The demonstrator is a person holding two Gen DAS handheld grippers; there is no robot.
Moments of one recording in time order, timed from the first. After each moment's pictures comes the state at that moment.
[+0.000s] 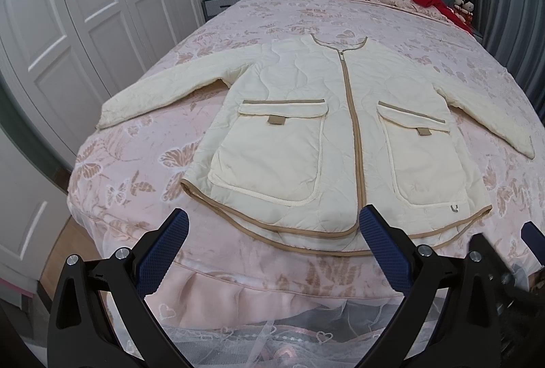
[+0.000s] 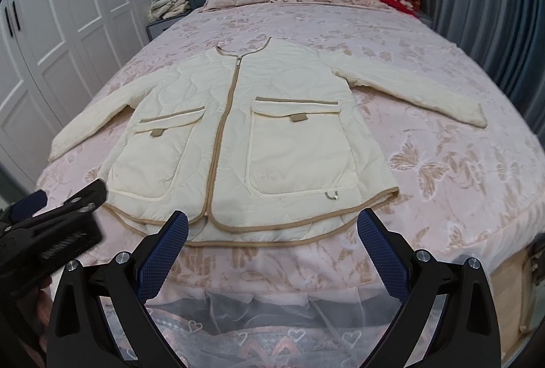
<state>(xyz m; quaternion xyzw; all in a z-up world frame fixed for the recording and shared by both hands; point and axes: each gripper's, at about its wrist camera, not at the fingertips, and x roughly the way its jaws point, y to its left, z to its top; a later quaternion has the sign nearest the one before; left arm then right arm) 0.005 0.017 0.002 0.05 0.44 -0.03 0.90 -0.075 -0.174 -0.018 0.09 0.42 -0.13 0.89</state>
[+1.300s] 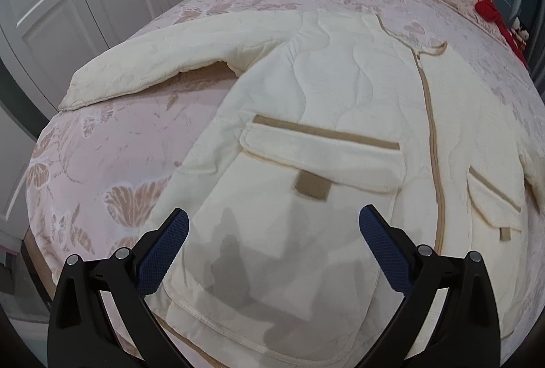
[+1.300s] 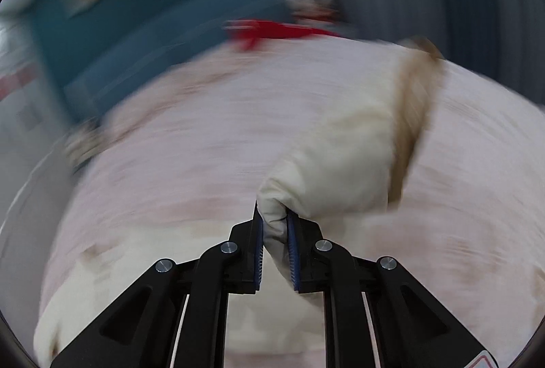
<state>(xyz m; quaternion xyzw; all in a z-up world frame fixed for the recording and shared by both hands) 0.197 0.023 -0.091 -0.02 0.50 0.04 0.86 0.186 -0.517 -0.009 0.23 0.26 -0.19 0.92</state>
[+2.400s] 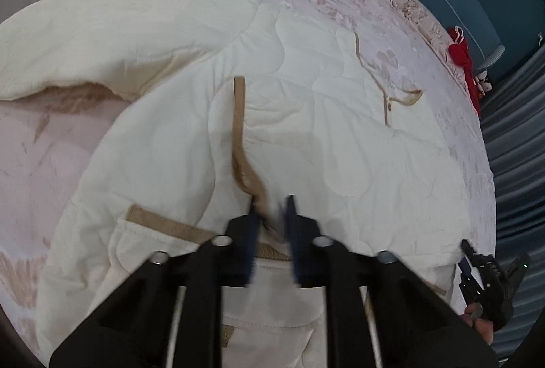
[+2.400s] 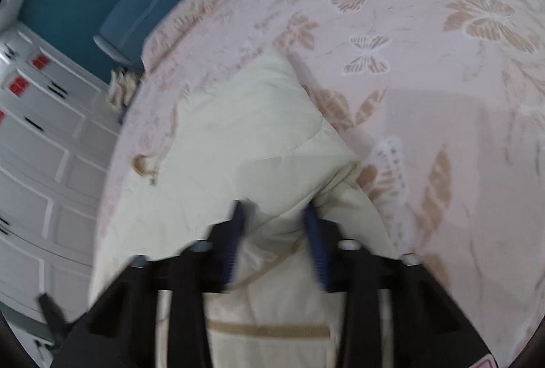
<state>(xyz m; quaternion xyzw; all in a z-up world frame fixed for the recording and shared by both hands) 0.321 0.020 -0.123 -0.19 0.53 -0.08 0.82 0.225 -0.426 -0.144 0.37 0.39 -0.12 0.83</state>
